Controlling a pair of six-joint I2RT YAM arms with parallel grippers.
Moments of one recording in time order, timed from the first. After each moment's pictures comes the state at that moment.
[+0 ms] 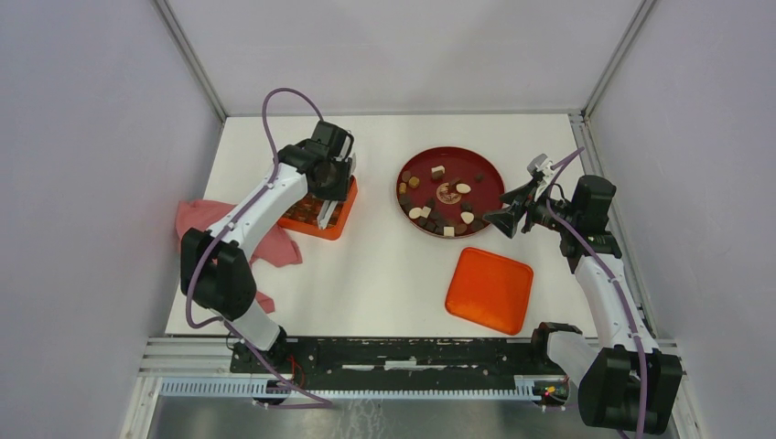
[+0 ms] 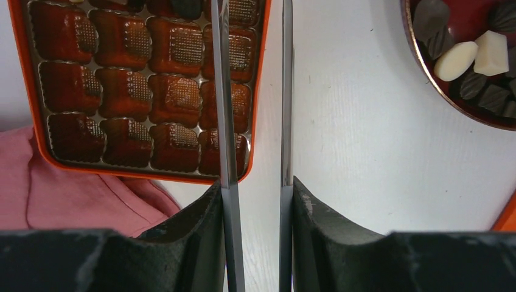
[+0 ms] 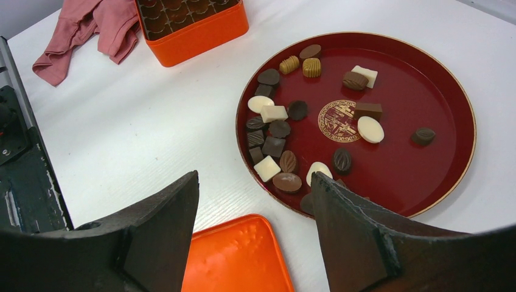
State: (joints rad) left arm -0.43 1.63 1.44 -0.85 -0.12 -0.24; right arm -0.12 1.00 0.68 -0.08 -1.02 -0.19
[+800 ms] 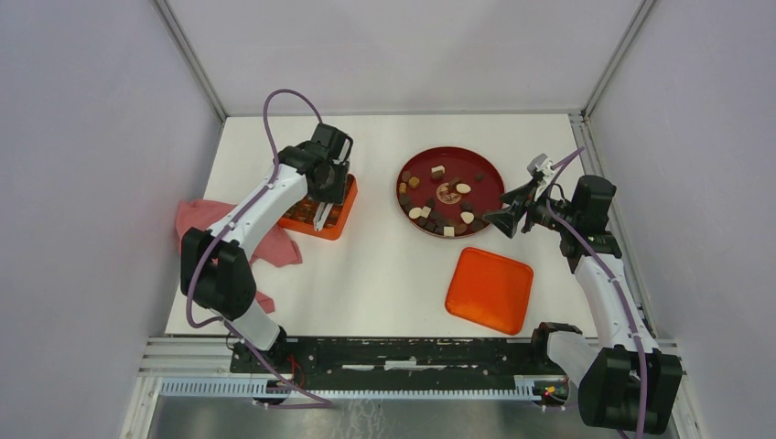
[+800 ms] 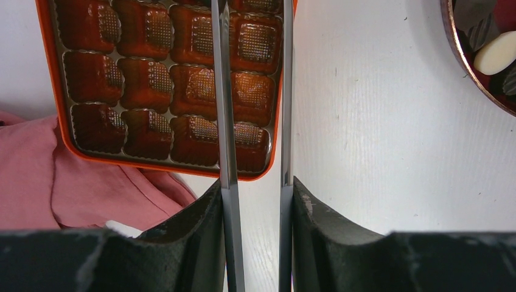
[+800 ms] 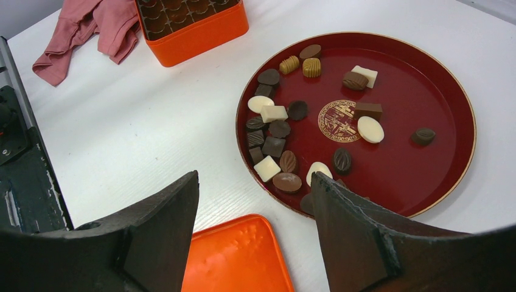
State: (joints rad) left arm -0.41 1.63 1.42 -0.87 -0.18 -0.20; right arm -0.12 1.00 0.68 -0.08 -1.02 -0.19
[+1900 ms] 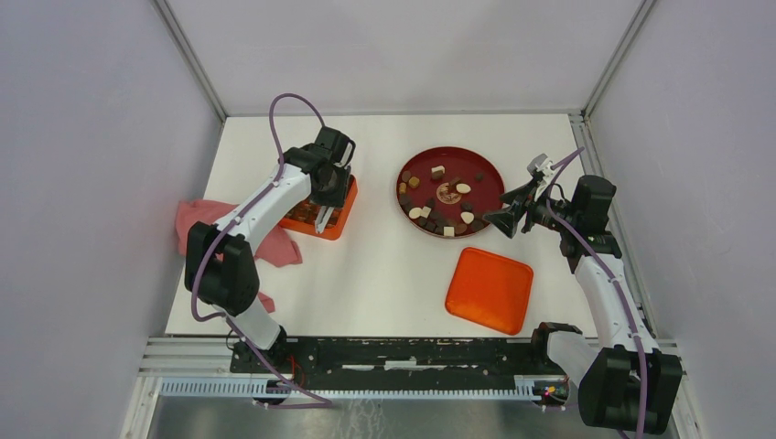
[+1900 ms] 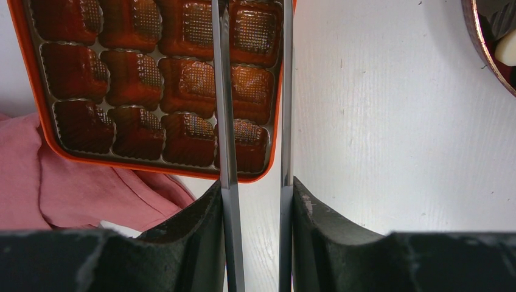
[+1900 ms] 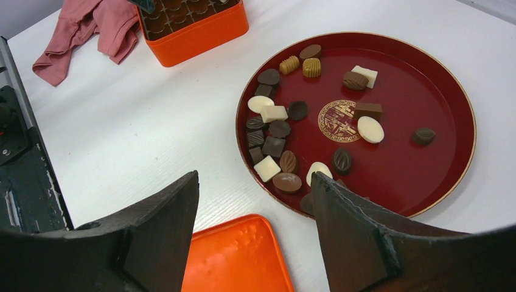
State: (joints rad) left arm -0.41 1.66 1.40 -0.87 -0.17 -0.20; right arm -0.12 1.00 0.68 -0.08 -1.02 -0.19
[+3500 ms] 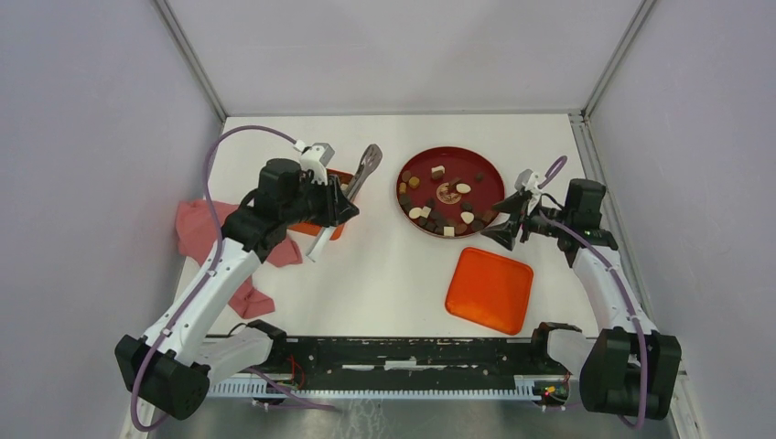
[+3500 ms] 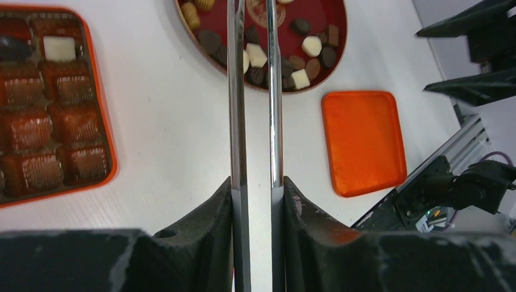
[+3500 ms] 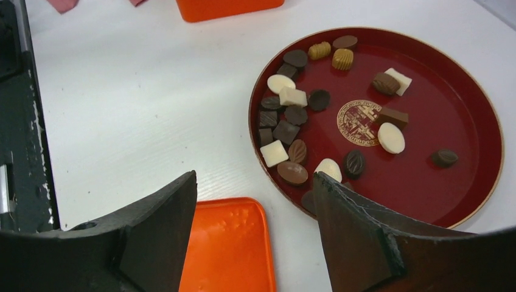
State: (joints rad) left arm -0.41 1.05 1.02 -0.54 0.31 -0.31; right arm -0.12 1.06 0.67 -0.20 -1.15 -0.51
